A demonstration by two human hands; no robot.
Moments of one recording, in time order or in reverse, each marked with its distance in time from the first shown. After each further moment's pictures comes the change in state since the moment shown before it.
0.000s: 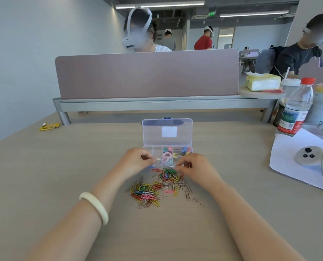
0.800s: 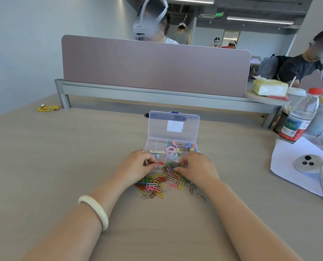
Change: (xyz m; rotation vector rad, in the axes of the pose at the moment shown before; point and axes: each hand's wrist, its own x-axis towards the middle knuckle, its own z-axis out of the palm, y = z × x) left_hand -0.027 -0.022 0.015 0.100 0.091 0.140; right_hand 0.001 -0.019 0.018 -0.474 -0.009 0.022
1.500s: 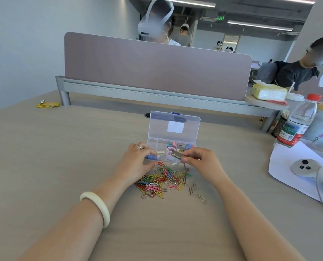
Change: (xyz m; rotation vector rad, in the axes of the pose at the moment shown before) left_hand -0.001 -0.004 0.001 0.086 0.106 0.015; right_hand -0.001 0.014 -0.015 0.775 0.016 0.111
